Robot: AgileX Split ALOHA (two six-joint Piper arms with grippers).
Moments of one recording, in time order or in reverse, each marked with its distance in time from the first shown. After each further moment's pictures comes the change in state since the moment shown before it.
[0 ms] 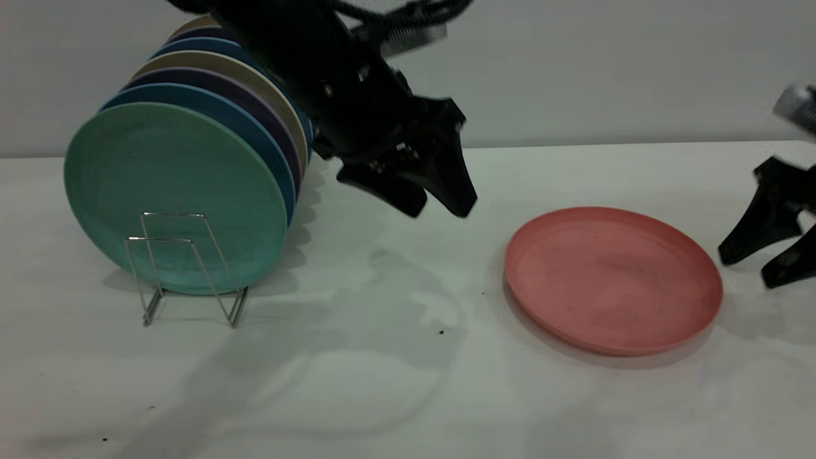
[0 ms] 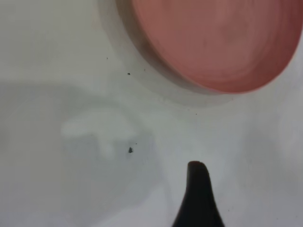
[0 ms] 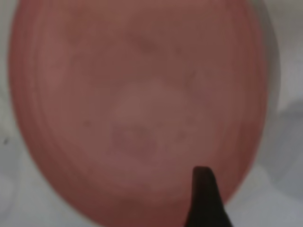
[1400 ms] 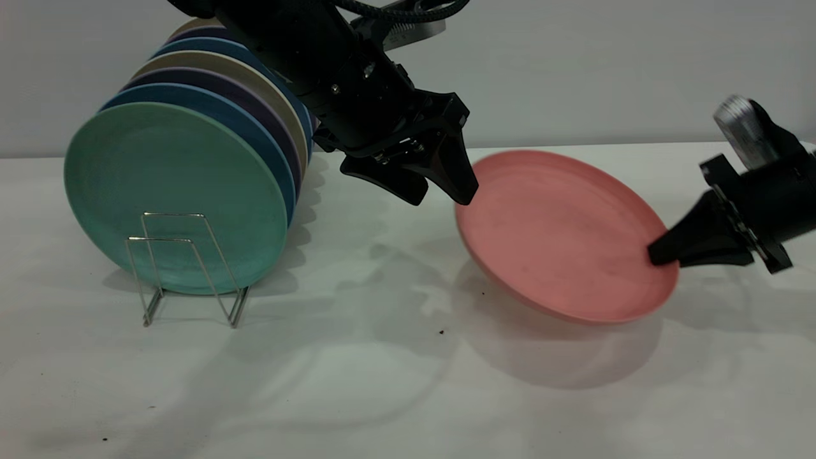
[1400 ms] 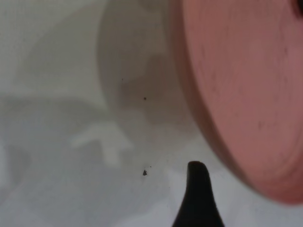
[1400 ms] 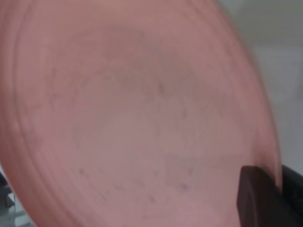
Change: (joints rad) left arm -0.001 0.002 -0.008 -0.008 -0.068 -0.004; right arm 0.056 0.139 -0.096 0.282 0.265 -0.274
